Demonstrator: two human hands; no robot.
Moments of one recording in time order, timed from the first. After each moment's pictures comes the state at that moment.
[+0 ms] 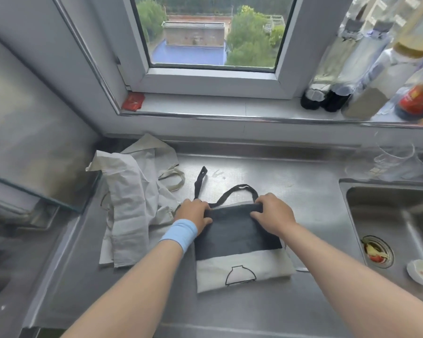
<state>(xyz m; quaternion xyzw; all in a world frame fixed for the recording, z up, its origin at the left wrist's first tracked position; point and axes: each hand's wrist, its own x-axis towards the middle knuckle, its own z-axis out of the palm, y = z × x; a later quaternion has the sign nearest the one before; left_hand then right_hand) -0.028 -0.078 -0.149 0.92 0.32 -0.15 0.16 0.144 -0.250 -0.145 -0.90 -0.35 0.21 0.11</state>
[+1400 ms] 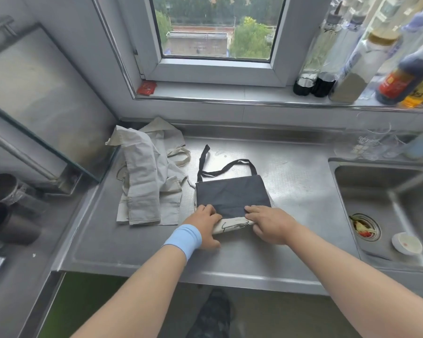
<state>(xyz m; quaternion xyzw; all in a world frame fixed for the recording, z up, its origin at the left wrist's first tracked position) -0.116 -0.177 -0.138 0.95 0.19 -0.21 0.15 0.068 -0.338 -0.139 -0.76 -0.61 0.21 -0.04</state>
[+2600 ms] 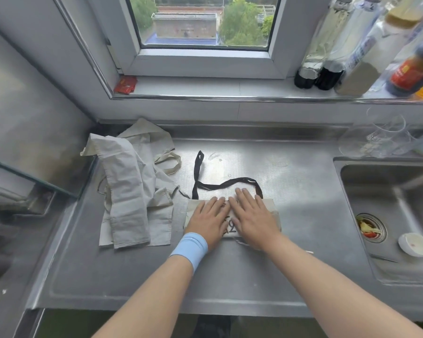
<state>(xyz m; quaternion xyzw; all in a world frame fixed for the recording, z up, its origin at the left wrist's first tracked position) -0.063 -0.154 -0.193 0.98 0.17 -0.09 0.07 0.065 -0.280 -0.183 -0.83 -0.54 0.10 -0.01</state>
